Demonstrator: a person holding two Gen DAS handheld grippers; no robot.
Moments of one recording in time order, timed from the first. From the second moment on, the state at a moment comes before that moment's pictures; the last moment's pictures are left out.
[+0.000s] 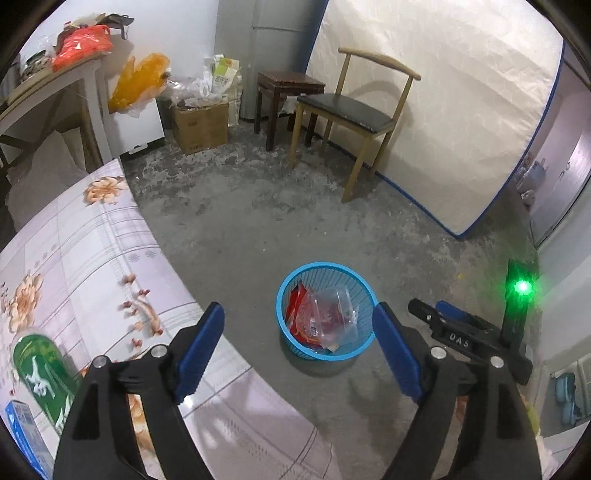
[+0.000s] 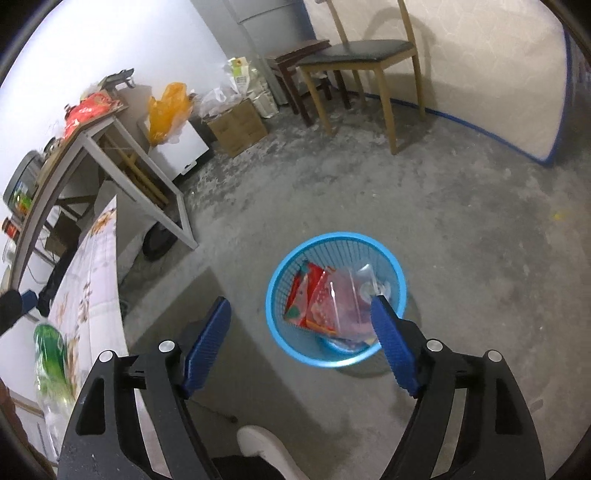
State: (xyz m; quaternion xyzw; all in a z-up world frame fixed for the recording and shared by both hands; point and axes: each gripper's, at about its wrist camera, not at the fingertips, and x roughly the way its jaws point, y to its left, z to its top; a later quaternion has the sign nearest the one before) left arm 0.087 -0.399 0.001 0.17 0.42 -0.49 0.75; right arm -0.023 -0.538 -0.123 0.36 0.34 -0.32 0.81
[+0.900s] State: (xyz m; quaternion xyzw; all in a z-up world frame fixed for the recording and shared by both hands) left arm 0.076 -0.202 0.039 0.02 0.40 -0.47 0.78; right arm -0.012 -0.400 0.005 0.07 0.27 -0.39 0.88
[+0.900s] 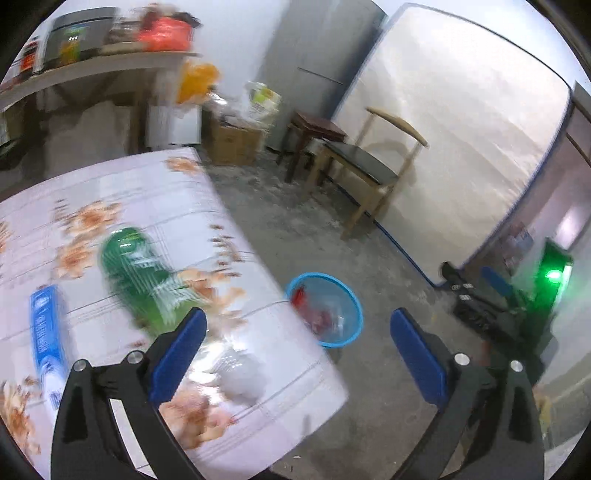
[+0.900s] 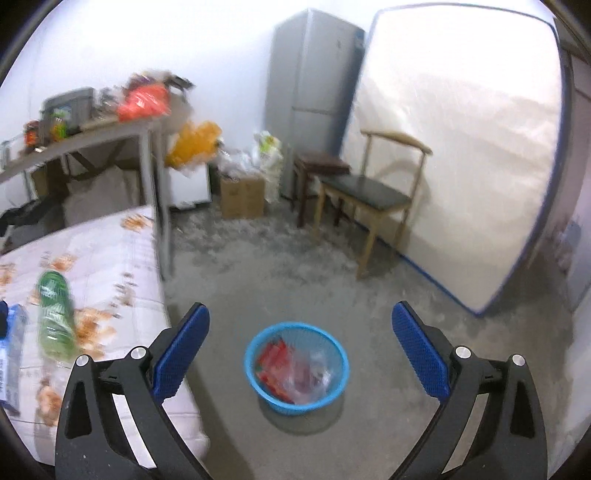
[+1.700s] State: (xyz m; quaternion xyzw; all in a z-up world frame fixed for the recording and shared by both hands) left arm 0.156 -0.156 -0.020 -0.10 0.53 -0.38 0.75; right arm 0.048 -0.359 -0.012 0.27 0.33 -0.12 0.89
